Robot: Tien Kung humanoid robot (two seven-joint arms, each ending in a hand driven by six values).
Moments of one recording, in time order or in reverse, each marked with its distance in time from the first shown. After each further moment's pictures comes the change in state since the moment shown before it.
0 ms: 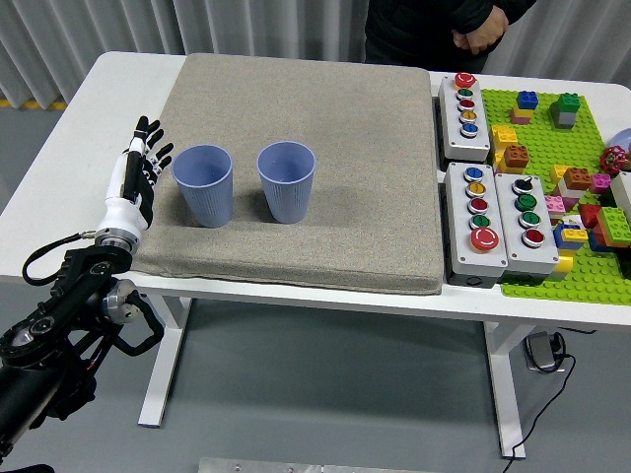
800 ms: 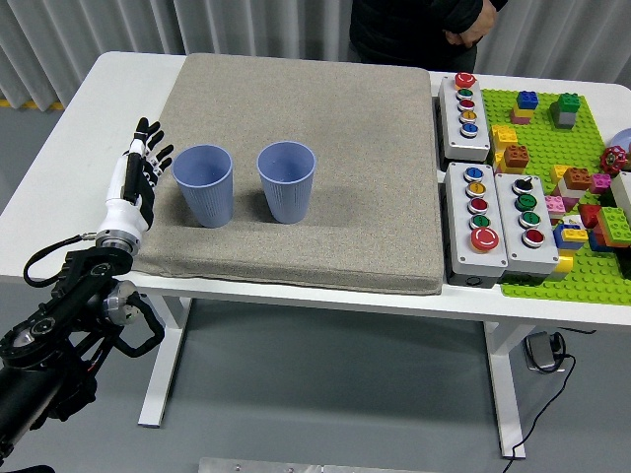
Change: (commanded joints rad) left arm 0.000 -0.002 0.004 0.006 -0.007 -0.003 -0.005; right arm -0.004 0.003 0.001 0.001 -0.002 0.001 -0.002
